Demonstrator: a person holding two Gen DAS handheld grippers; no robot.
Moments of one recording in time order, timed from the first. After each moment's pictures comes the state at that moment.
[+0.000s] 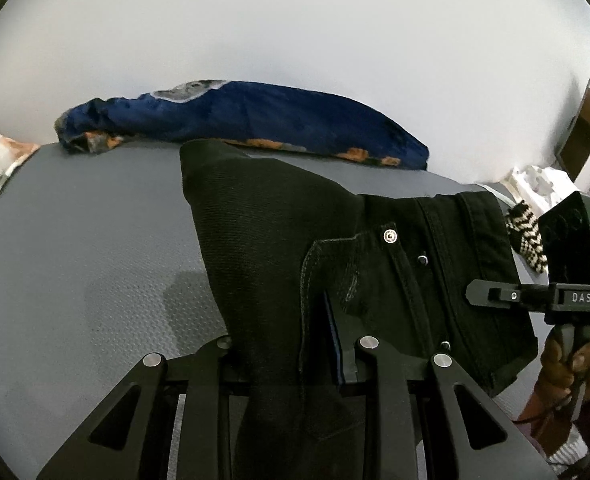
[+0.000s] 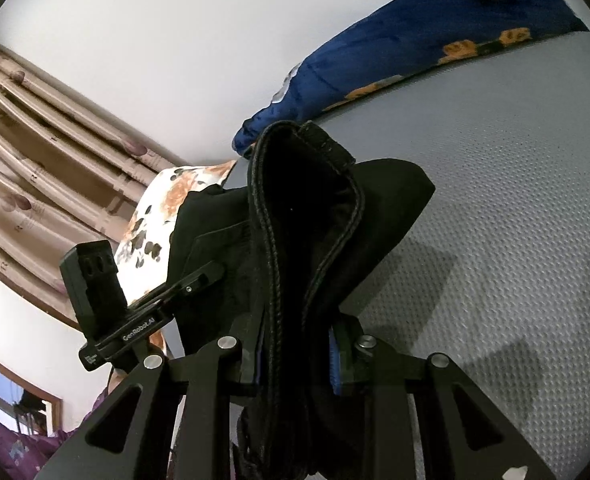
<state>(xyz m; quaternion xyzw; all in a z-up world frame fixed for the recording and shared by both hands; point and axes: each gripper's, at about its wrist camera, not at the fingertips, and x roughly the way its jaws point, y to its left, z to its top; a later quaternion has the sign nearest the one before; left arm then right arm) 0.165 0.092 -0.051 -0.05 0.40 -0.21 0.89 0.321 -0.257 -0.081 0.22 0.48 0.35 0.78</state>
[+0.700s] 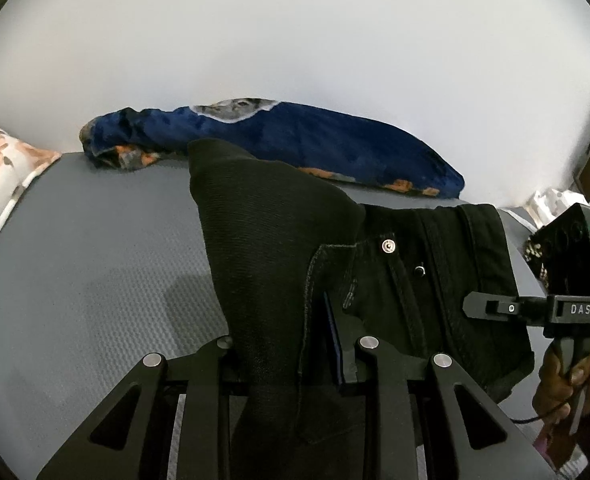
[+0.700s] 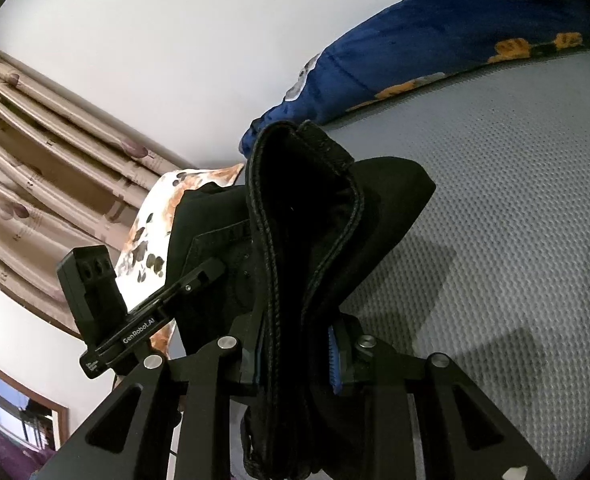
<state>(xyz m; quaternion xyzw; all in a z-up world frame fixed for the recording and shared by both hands) 0.218 0.139 -0.053 -0.07 0.39 -0.18 0.90 0.337 -0.229 -0.089 0.23 0.48 0.35 0.77</state>
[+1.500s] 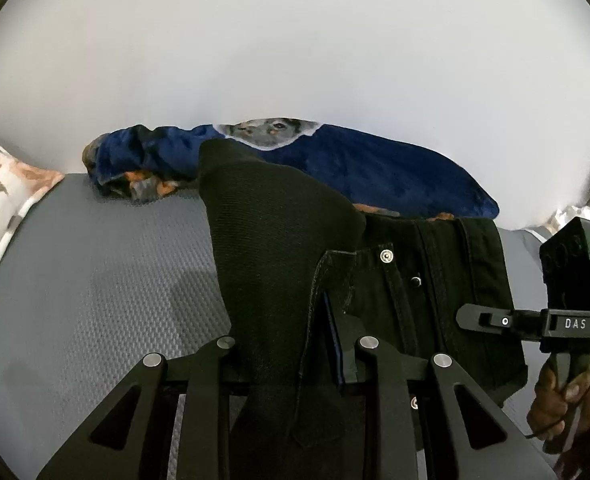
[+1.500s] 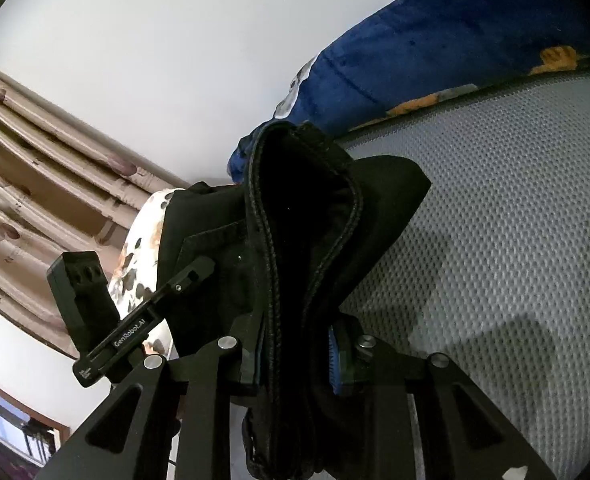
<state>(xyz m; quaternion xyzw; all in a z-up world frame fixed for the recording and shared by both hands) 0.295 0.173 -0.065 -0.07 0.37 -0.16 0.91 0.342 -0.246 -0.100 0.24 0.47 0.34 0.78</state>
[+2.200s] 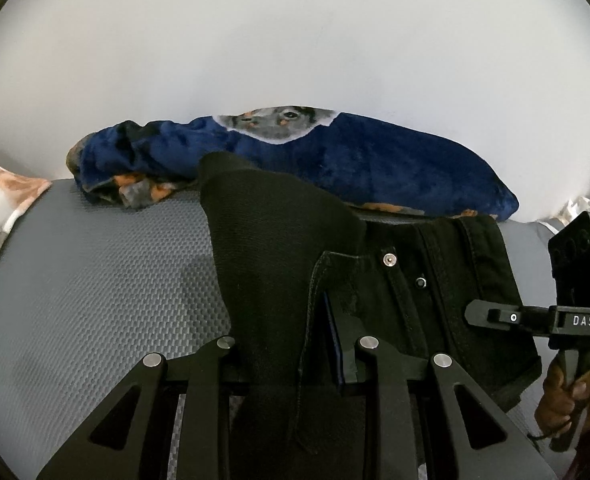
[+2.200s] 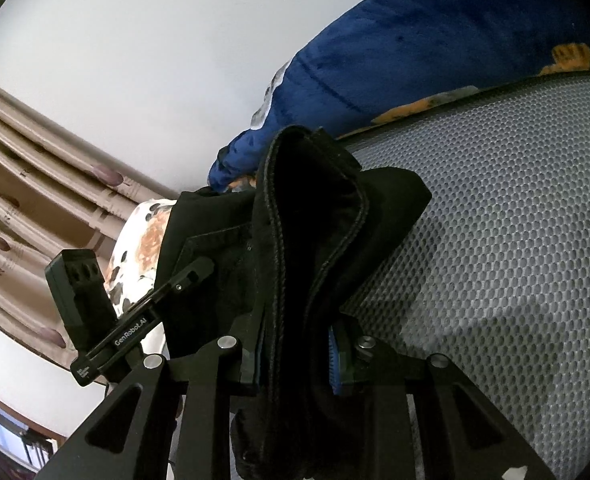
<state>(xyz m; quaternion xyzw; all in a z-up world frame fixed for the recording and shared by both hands) 0.342 0.171 -0.084 -0.05 0.39 -0.16 0.91 0.342 -0.259 -0.105 0.24 0.47 0.33 0.78</state>
